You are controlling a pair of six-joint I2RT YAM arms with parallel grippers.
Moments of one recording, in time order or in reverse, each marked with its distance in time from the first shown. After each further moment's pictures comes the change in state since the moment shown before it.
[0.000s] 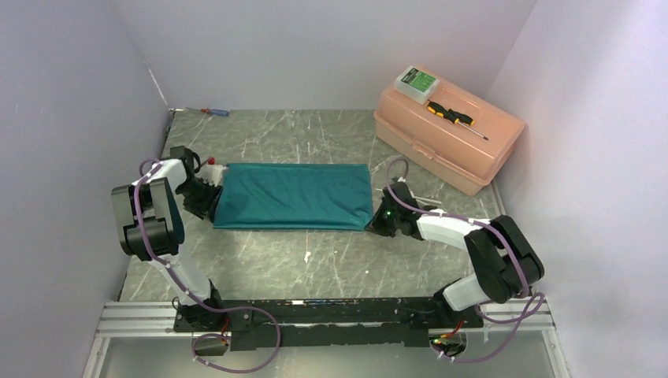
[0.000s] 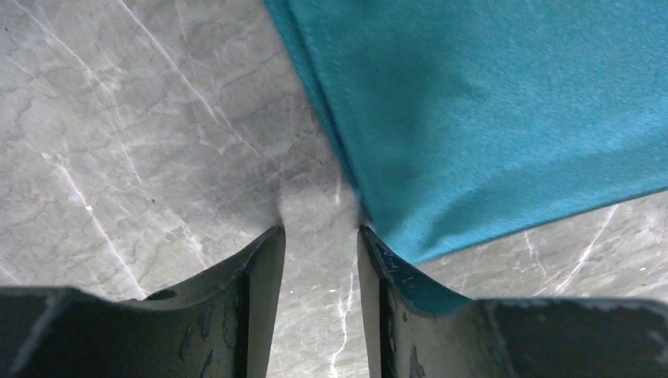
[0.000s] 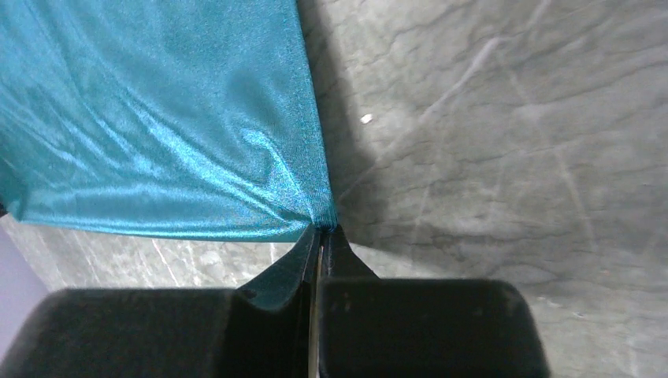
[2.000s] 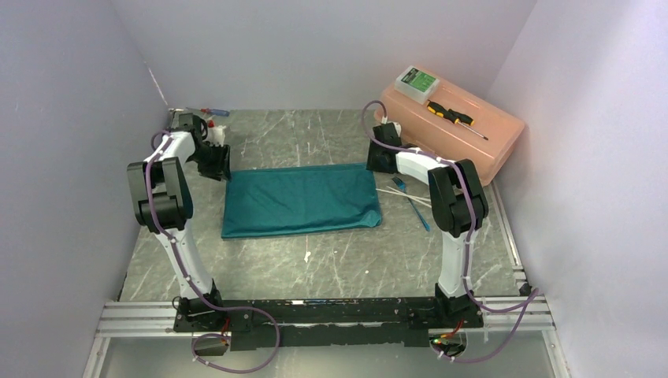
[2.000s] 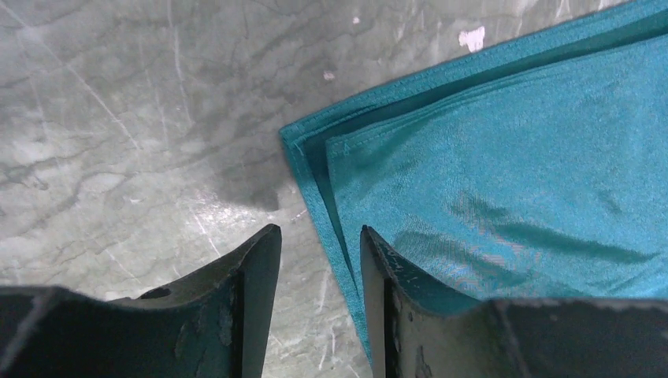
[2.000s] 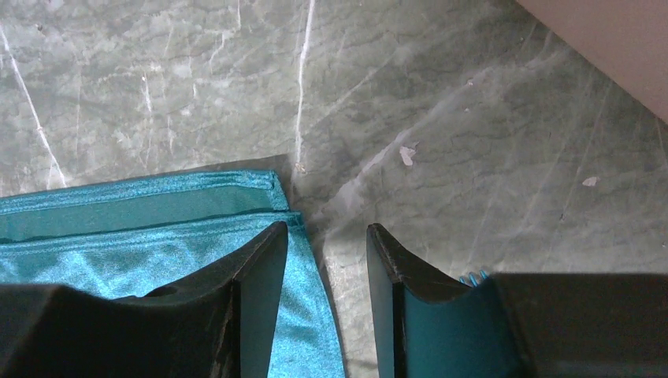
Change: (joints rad) left arm -0.074 0.270 0.433 0.033 0.154 -0.334; right arm -0.159 0.574 0.787 -0.159 0.247 -0.532
